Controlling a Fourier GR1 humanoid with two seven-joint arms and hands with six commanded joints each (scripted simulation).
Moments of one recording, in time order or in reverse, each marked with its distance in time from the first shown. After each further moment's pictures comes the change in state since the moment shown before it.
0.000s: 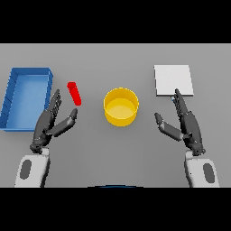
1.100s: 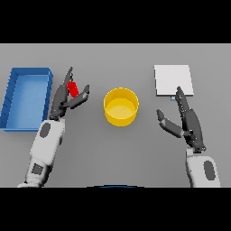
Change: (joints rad) left arm -0.471 -0.034 0.140 0.664 -0.045 0.108 -0.254; right arm -0.027 -0.004 -0.014 0.010 0.013 -0.021 0.017
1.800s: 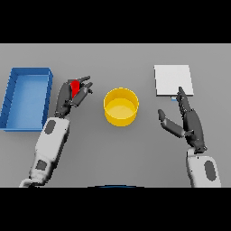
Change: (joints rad) left arm -0.050 -0.025 0.008 0.065 0.026 0.044 -0.048; right arm 0.001 -0.002 -0.006 0.003 -0.004 -0.001 -0.005
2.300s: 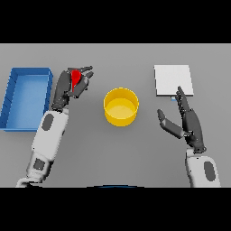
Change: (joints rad) left arm -0.012 0.026 -0.052 -0.183 -0.081 -0.007 0.098; right arm 0.004 0.002 0.009 -0.011 0.008 0.001 -0.013
